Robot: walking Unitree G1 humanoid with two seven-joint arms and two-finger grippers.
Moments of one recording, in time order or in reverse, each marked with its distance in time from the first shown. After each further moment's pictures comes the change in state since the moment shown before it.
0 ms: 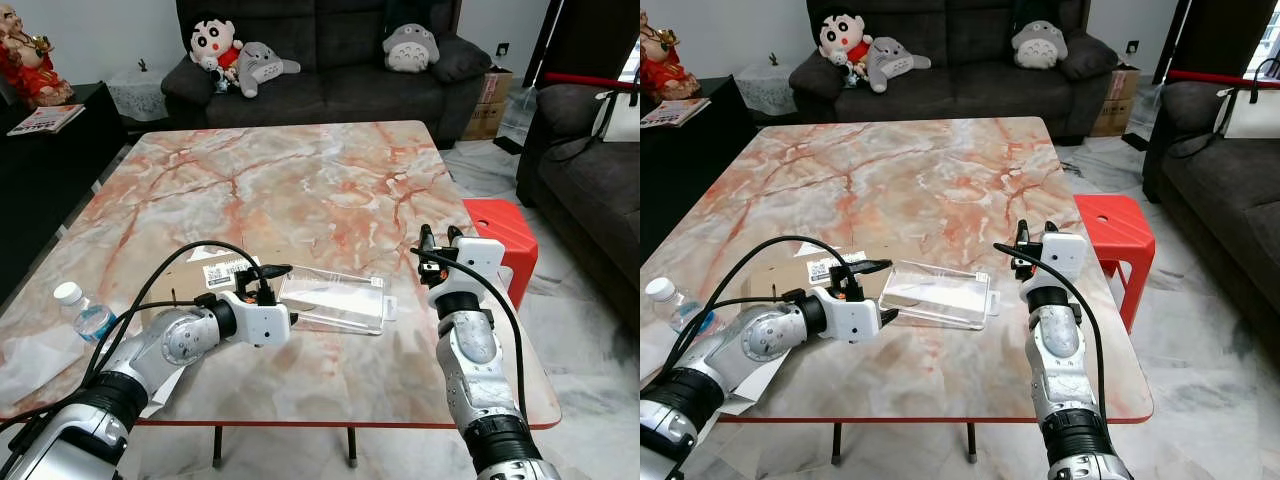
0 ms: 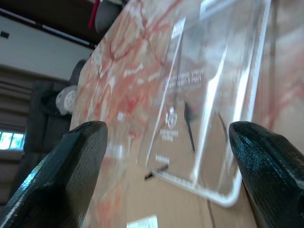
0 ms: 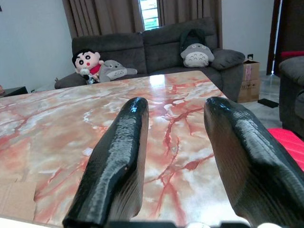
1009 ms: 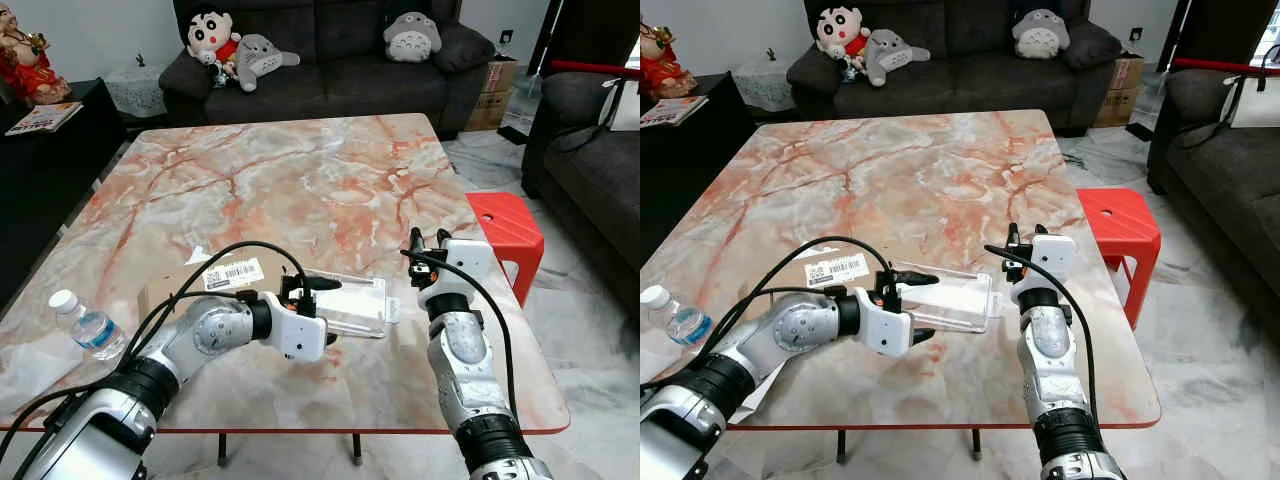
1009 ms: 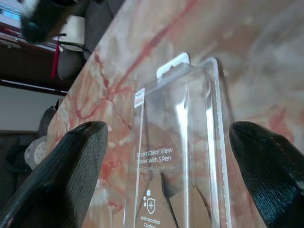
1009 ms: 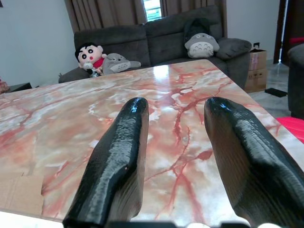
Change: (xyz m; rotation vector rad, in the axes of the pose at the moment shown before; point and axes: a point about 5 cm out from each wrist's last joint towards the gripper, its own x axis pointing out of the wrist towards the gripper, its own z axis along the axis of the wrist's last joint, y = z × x) left arm 0.029 -0.001 0.035 0.106 -0.151 -0.183; right arm 0.000 0.009 -0.005 0.016 0.021 0.010
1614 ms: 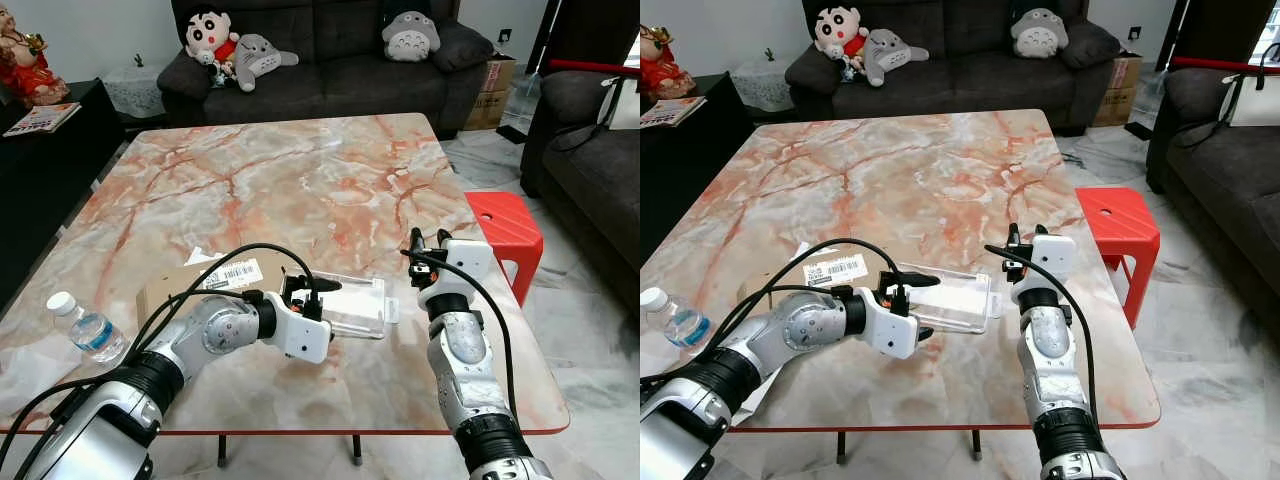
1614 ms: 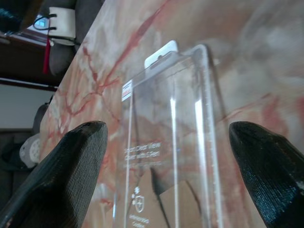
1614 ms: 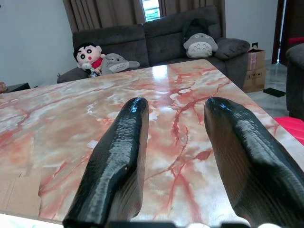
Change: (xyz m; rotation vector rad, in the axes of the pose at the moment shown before) left arm 0.005 -0.007 -0.003 0.003 0.019 -0.028; right arm 0.000 -0.001 0.000 -0.002 0.000 -0.004
